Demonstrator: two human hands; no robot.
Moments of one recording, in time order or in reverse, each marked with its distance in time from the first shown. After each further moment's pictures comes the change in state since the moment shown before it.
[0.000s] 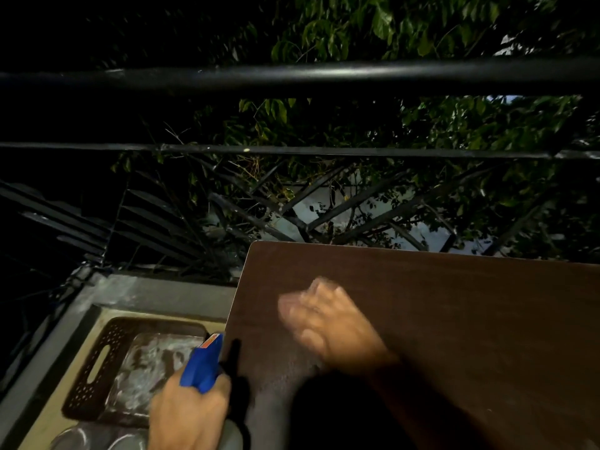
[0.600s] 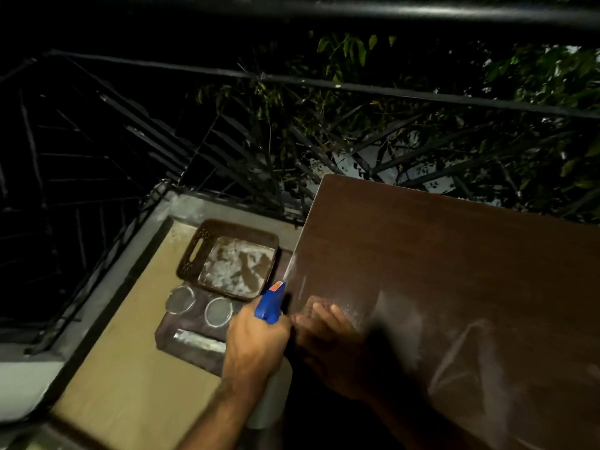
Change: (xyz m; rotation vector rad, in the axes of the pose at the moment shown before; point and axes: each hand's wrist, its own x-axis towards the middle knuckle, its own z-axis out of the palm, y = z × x) left_hand -0.097 -0.036 -0.077 -0.175 -0.048 0.037; right_hand -0.097 -0.171 0.065 0.004 -0.107 -0.242
